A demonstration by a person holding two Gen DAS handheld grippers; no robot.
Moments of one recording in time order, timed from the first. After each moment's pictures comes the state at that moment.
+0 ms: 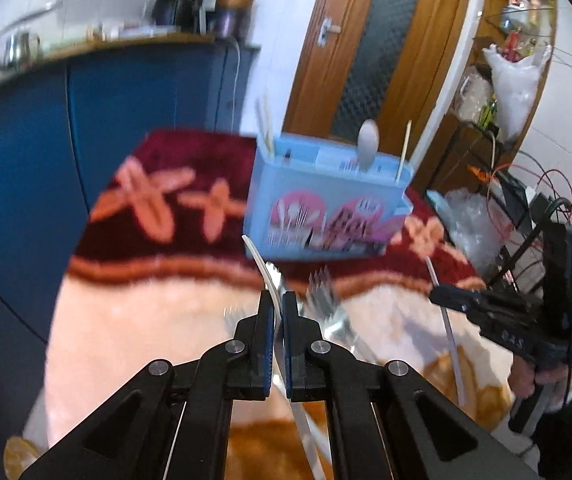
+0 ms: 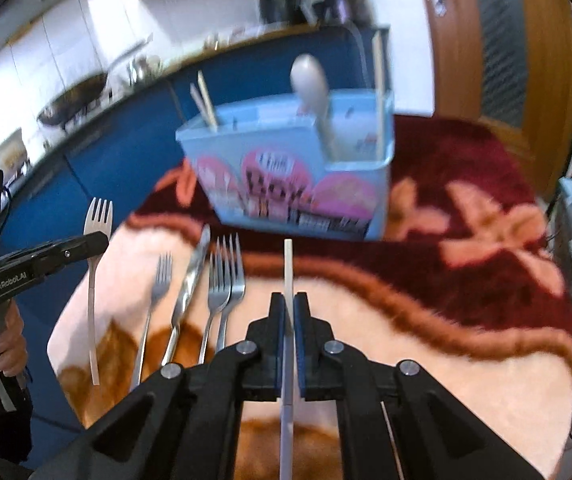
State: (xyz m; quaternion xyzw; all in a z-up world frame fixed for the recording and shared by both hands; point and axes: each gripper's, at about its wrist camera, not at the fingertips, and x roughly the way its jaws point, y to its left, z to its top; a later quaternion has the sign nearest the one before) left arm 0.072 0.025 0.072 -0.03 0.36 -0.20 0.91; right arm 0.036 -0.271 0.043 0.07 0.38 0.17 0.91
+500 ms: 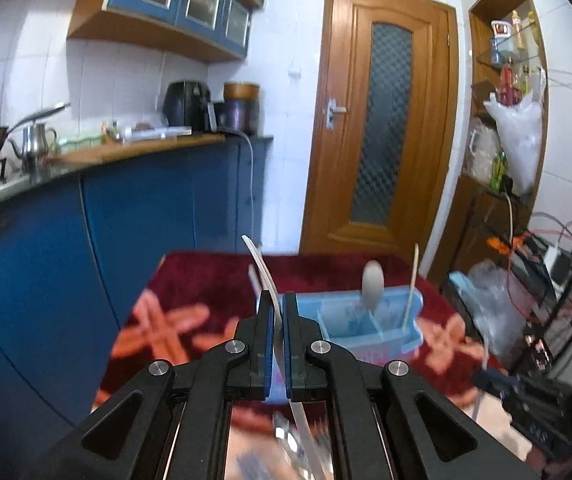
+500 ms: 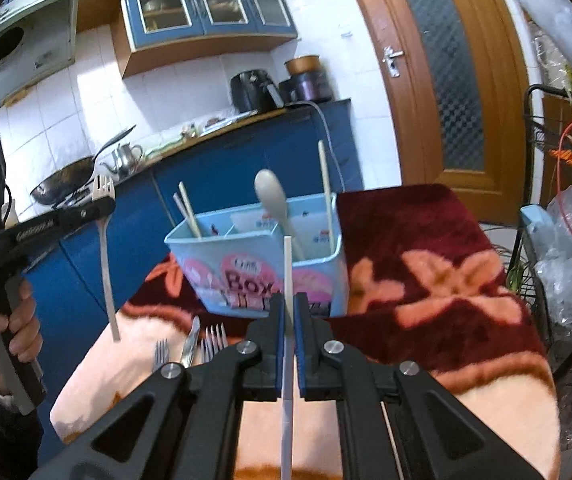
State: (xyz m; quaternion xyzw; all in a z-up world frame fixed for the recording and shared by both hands) left arm 0.116 -0.008 0.147 -0.01 0.21 -0.15 0.96; right arm 0.027 -0.290 0.073 0.12 0.26 0.11 0.95
